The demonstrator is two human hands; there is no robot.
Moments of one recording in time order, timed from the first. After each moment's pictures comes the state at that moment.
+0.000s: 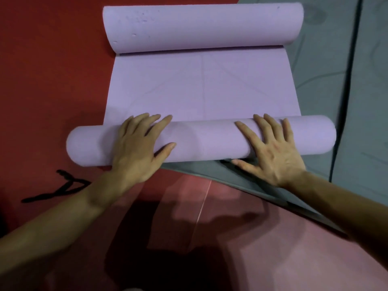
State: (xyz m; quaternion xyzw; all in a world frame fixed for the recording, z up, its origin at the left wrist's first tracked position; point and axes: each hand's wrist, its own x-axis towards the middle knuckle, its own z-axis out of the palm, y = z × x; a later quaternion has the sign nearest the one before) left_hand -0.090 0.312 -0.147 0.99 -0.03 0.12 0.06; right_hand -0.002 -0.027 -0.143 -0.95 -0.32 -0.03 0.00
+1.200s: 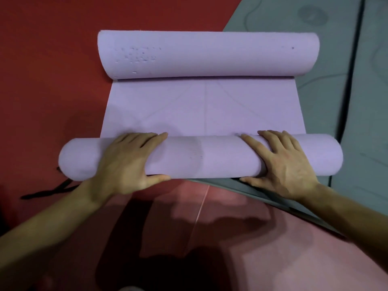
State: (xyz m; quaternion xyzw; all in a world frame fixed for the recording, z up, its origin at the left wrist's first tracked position) left_hand -0.119 0.332 -0.142 0.99 -0.11 0.04 0.06; right_hand -0.018 -0.047 -0.132 -0.94 -0.34 0.00 0.03
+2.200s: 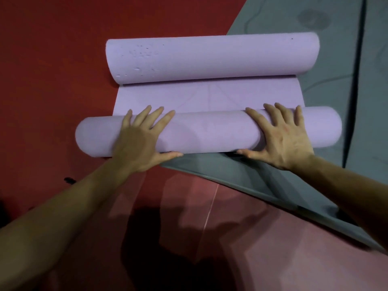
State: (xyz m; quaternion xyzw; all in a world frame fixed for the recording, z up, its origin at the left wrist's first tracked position) left_hand -0.057 0.341 -0.153 1.00 -0.06 0.07 -0.01; right_hand 0.045 -0.014 -0.133 -0.96 -0.27 -0.01 -0.01
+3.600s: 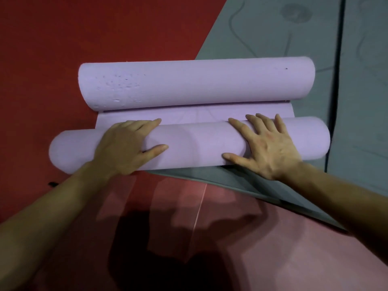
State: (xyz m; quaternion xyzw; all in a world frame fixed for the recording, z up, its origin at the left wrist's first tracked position) left_hand -0.061 0.337 -0.133 1.00 -0.08 0.00 0.06; right_hand 0.007 -0.017 -0.118 -0.96 -0.27 0.08 -0.03
